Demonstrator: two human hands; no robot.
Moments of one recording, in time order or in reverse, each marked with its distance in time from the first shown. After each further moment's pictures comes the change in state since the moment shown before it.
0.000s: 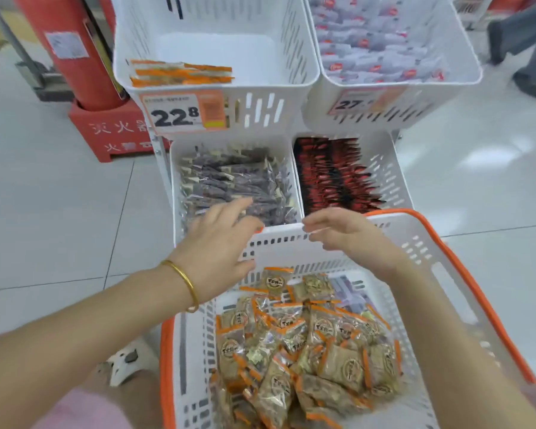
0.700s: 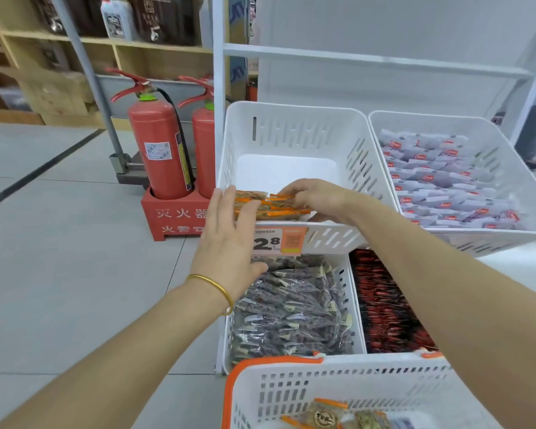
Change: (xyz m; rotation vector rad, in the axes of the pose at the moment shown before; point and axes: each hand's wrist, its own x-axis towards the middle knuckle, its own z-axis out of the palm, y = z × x) left_hand 0.071 -0.100 -0.085 -0.004 0.487 -0.283; right_hand 0.215 -0.195 0.018 -0.339 -0.138 -0.079
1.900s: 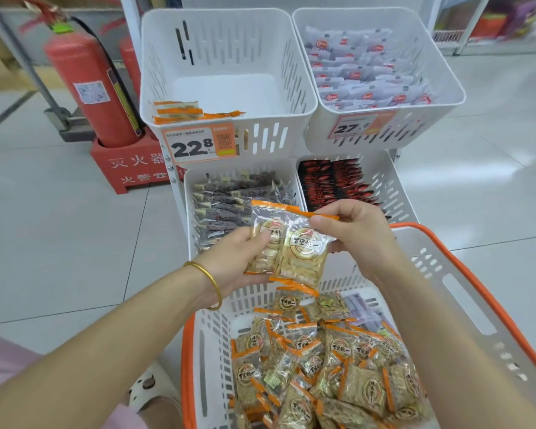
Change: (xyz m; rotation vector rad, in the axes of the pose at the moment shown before) left_hand -0.118 0.081 0.039 -1.233 -0.746 -0.597; right_hand -0.233 0.119 0.078 0.604 0.490 0.044
